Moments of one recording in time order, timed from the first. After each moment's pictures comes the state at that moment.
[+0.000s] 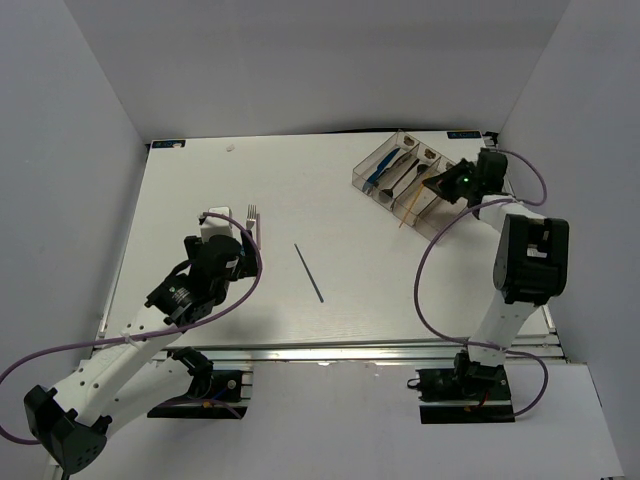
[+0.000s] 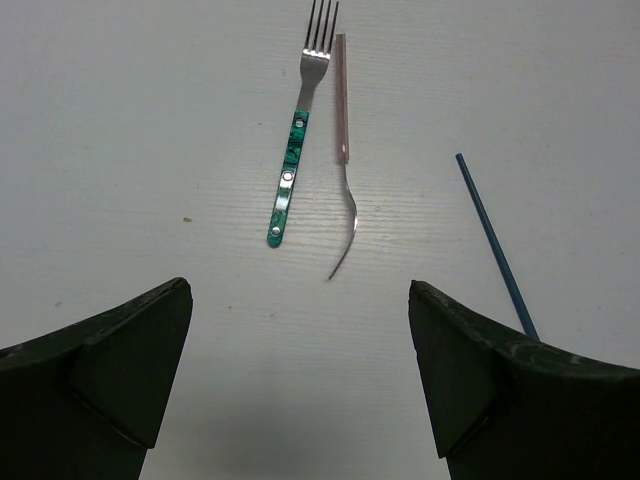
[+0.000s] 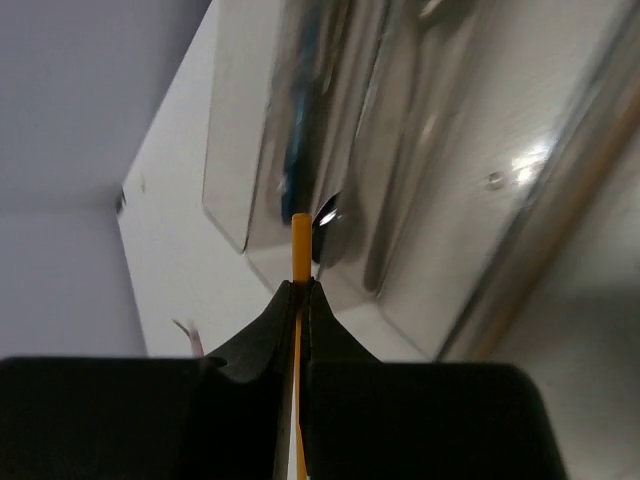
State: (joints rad) left arm -0.66 0.82 0.75 -0.57 -0.59 -0.44; right arm -0.04 1.84 1.19 0.11 -0.46 0.78
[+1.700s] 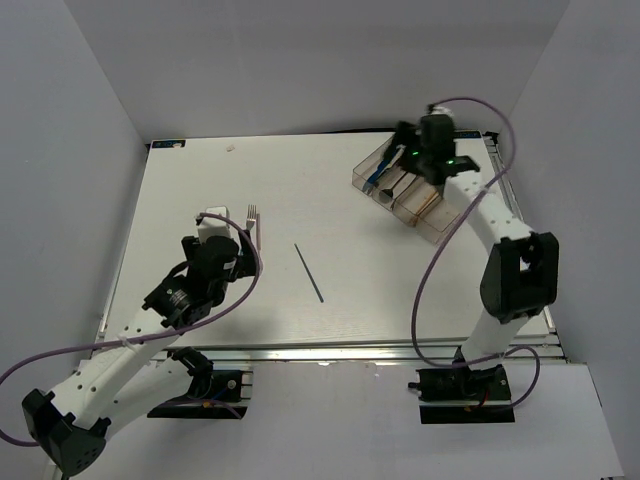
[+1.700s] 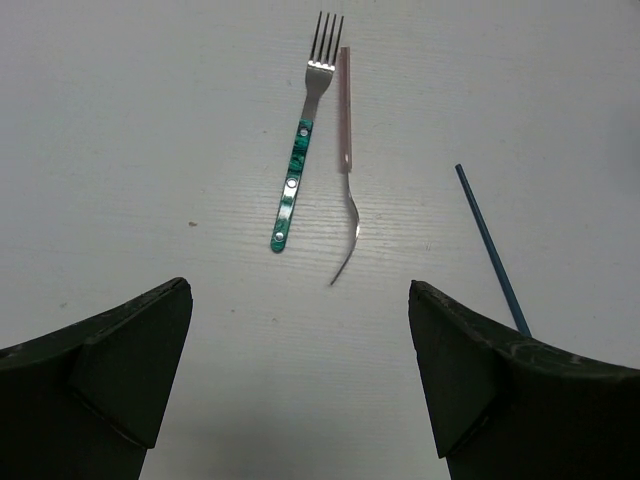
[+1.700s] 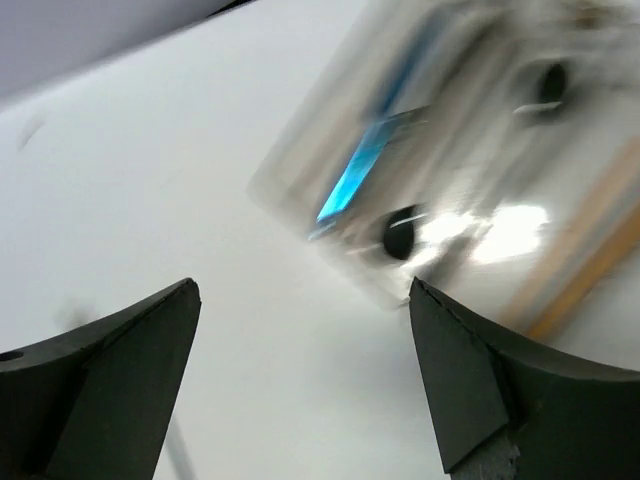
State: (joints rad) left arm -0.66 0.80 0.75 -0.57 -0.60 -0.44; right arm 0.21 1.77 1.52 -0.30 0.04 0.50
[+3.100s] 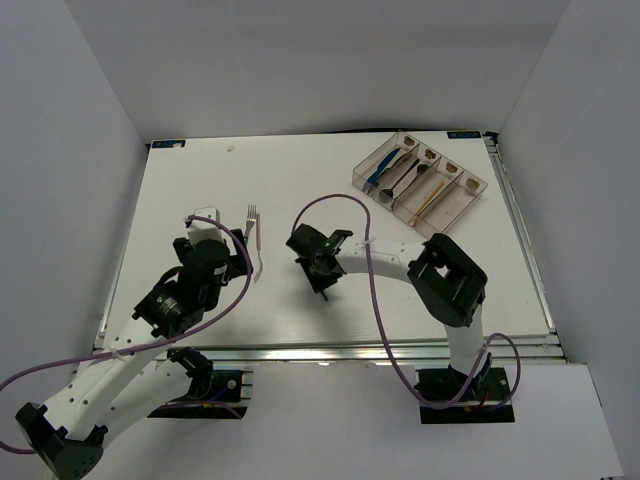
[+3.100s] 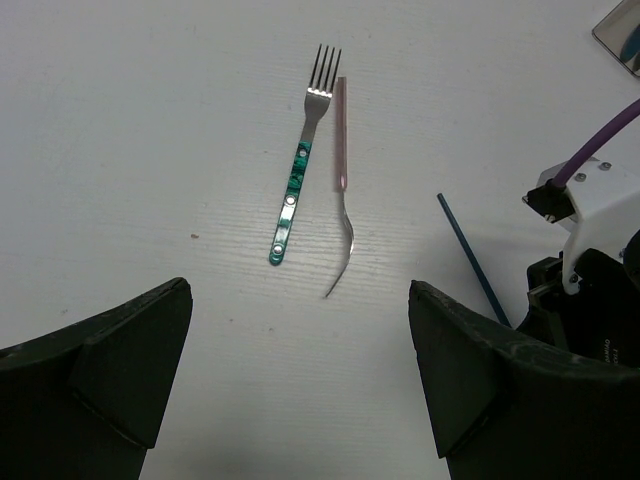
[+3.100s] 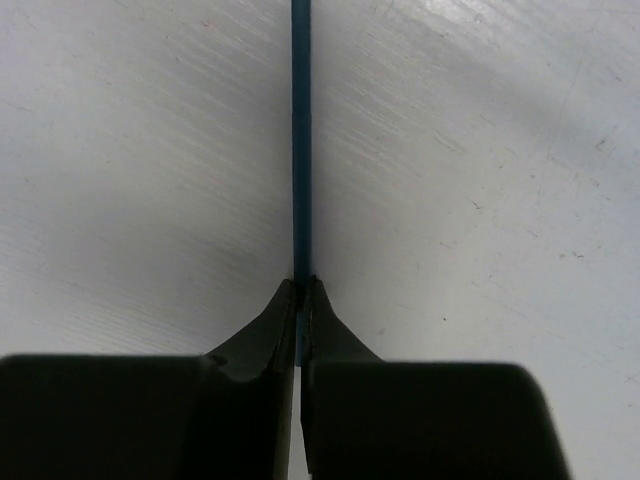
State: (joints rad) left arm -0.66 0.72 0.75 -0.57 -0.63 -0.45; right arm 1.00 1.98 1.36 -0.61 0.12 0.39
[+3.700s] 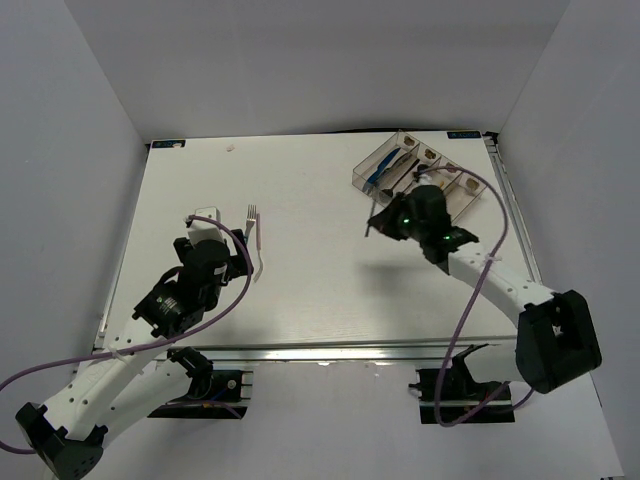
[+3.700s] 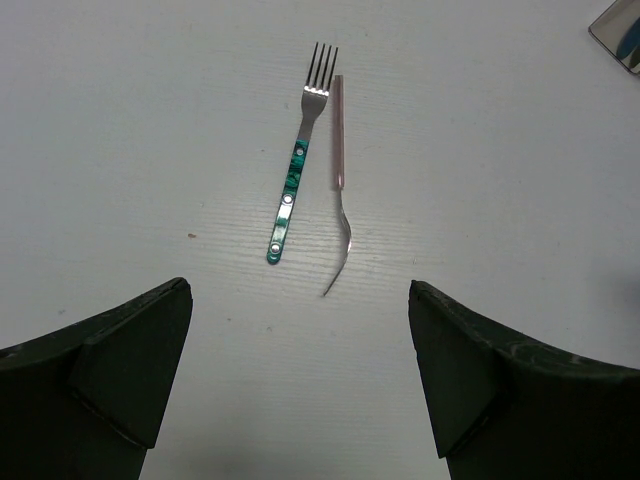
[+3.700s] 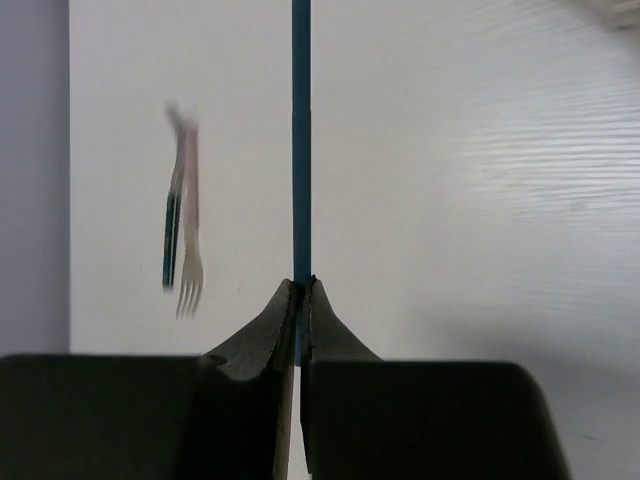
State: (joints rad) left arm -0.66 0.72 0.75 -0.57 -0.62 -0.45; right arm 0.57 1.35 0.90 -0.09 -0.11 0.66
